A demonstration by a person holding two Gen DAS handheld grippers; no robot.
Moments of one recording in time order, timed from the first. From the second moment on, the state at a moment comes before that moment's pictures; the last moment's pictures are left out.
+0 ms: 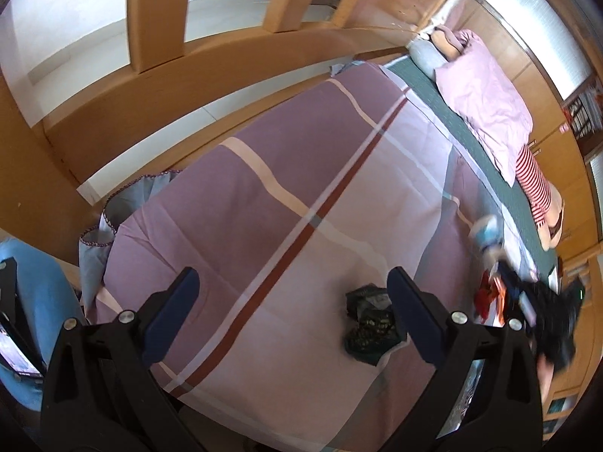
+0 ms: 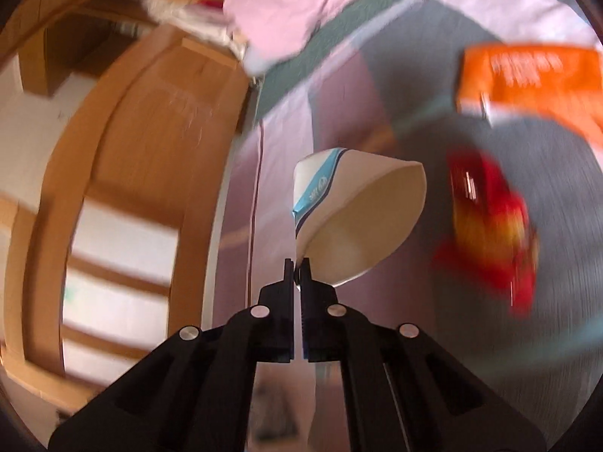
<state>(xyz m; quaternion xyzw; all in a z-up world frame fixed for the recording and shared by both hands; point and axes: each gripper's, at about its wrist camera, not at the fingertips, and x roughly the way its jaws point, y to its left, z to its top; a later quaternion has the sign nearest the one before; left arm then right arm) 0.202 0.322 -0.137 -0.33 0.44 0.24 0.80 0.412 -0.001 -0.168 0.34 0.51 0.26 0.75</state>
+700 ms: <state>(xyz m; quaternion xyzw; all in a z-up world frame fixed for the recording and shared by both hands) 0.195 0.323 -0.146 -0.36 0.45 0.22 0.79 0.352 0.075 -0.168 -0.10 0.50 0.16 0.85</state>
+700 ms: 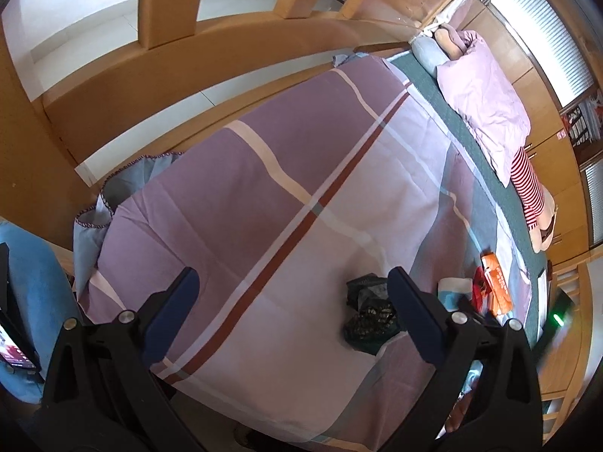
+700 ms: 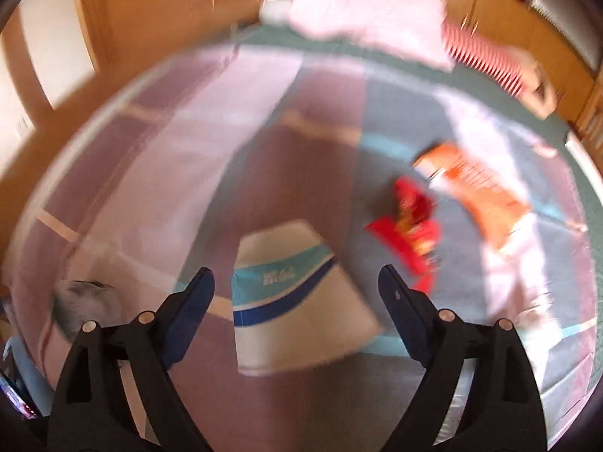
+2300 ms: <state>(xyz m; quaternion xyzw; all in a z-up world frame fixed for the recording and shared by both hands) 0.247 0.250 -0.183 -0.31 0.44 0.09 0.84 0.322 0.010 -0.144 0.04 0.50 0.08 0.86</state>
